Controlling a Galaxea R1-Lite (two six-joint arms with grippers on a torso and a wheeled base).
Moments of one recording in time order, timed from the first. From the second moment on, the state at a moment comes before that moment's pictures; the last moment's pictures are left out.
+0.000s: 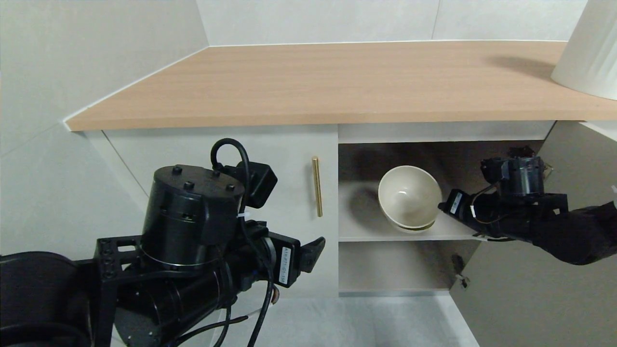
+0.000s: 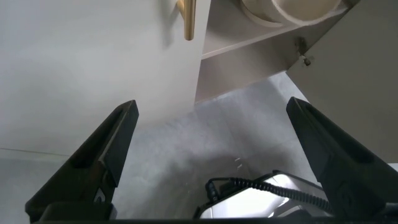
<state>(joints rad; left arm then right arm) -0.83 1.57 -0.82 -0.28 0.37 -0.25 0.25 1.90 -0.88 -0.57 0.01 0.60</state>
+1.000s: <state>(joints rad) -0.83 1.57 -0.82 -0.28 0.37 -0.25 0.20 2.06 -0.96 -0.64 -0.10 0.61</state>
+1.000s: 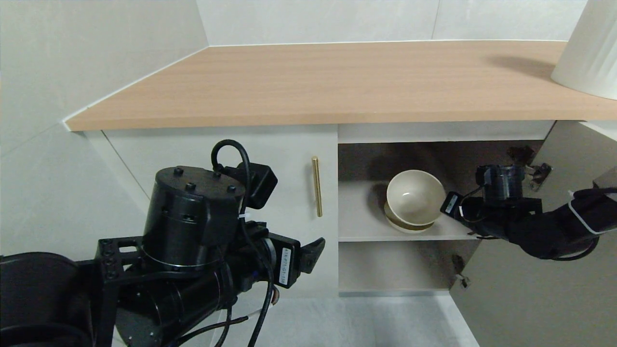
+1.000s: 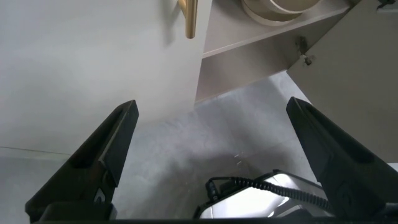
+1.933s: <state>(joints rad) -0.83 1.57 -0.82 -0.28 0.37 -0.25 0.21 2.13 -1.00 -0.65 -0.11 0.64</state>
